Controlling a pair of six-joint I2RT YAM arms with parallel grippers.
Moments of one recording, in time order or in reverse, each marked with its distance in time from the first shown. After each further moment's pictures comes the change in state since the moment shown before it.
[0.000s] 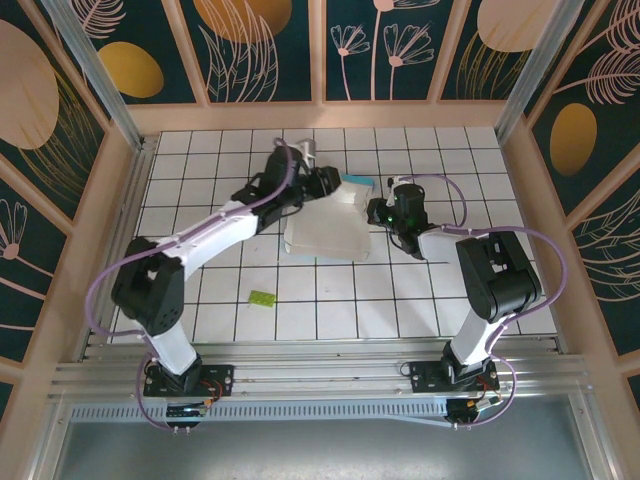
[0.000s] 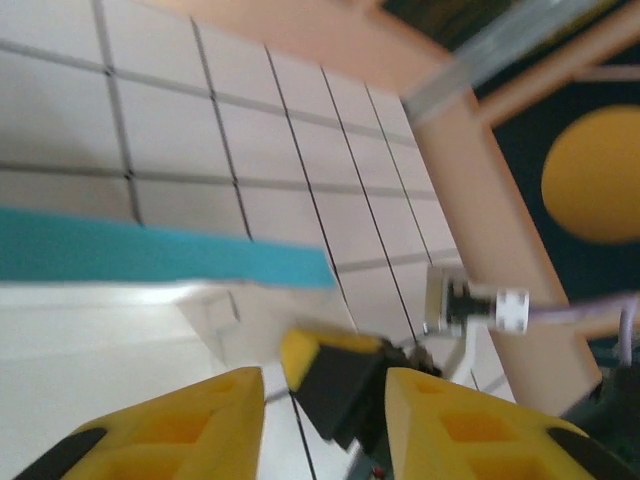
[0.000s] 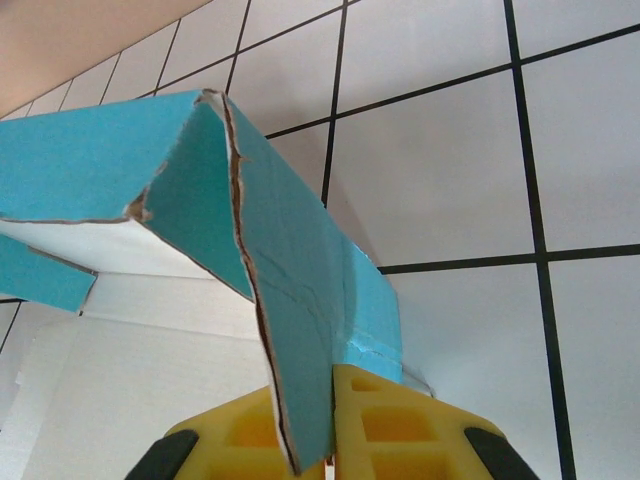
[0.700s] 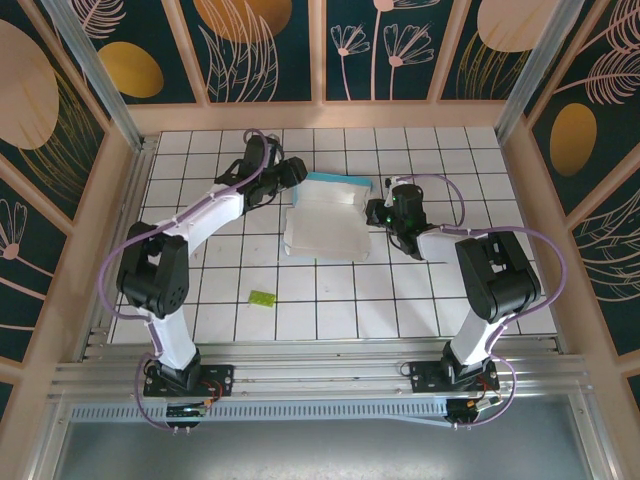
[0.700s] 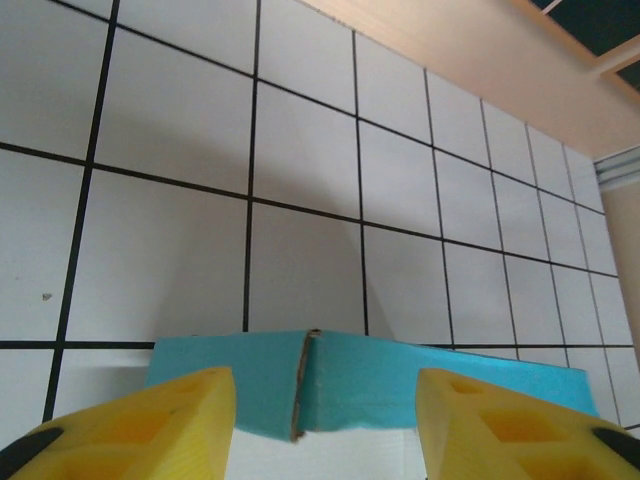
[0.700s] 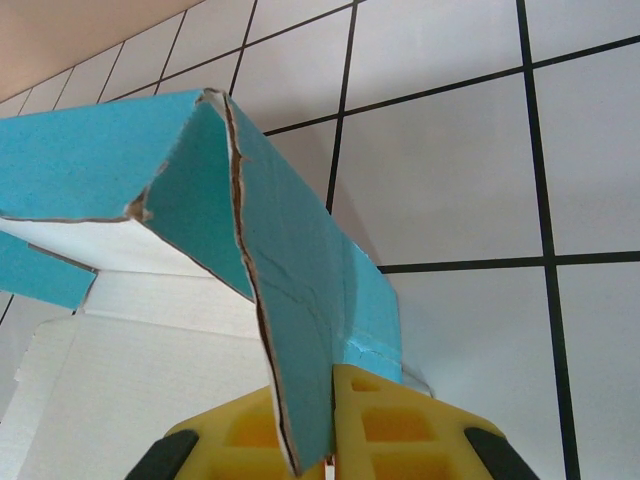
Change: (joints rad) left arm 0.164 0.134 0.075 -0.152 -0.063 0.018; right arm 0.009 0.000 0.001 0.000 0.006 -0.028
